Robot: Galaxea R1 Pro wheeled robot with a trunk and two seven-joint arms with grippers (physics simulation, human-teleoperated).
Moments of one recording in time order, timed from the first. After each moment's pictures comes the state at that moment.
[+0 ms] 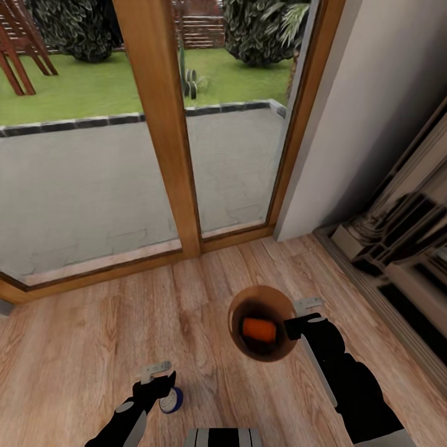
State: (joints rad) left arm -0.43 -0.07 0.13 -0.49 0.06 -0.03 -0.04; right arm -0.44 -0.04 0.19 -1.42 0.07 1.00 -0.11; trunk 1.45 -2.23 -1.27
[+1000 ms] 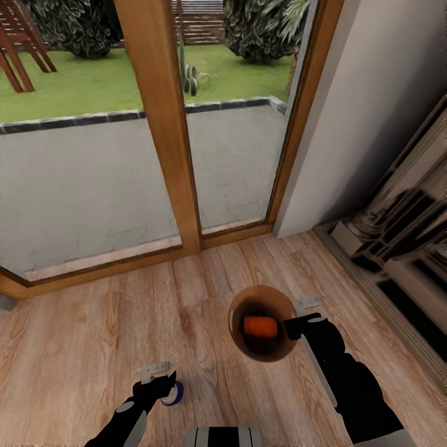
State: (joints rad) left arm -0.43 -0.07 0.13 -0.49 0.06 -0.03 -0.03; right arm -0.44 -0.04 0.19 -1.42 0.07 1.00 -0.11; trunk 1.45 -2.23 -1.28
